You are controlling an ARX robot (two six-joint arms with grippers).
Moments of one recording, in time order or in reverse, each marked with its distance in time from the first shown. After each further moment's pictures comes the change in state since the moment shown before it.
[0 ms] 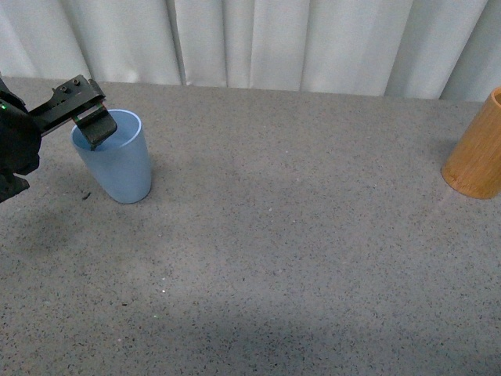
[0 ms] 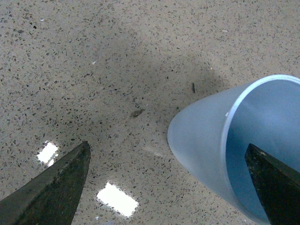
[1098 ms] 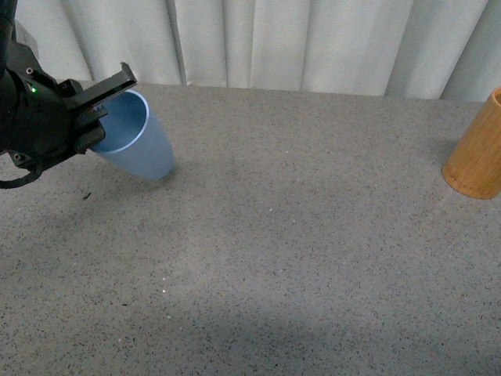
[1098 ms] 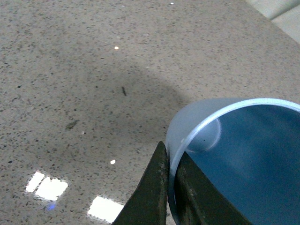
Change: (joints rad) left arm -0.100 -0.039 0.042 0.053 0.047 0.099; right arm 0.000 0.000 0.000 0.000 0.000 0.000
